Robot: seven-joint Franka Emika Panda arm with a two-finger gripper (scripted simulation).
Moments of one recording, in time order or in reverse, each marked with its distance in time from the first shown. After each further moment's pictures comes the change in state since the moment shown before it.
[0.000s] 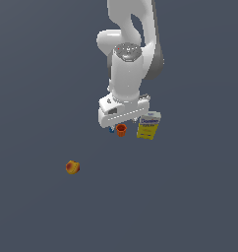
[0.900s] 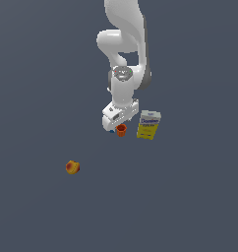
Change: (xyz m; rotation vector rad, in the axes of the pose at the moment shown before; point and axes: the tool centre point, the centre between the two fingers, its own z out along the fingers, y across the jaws) arm -0.072 -0.025 0.096 0.007 0.003 -0.276
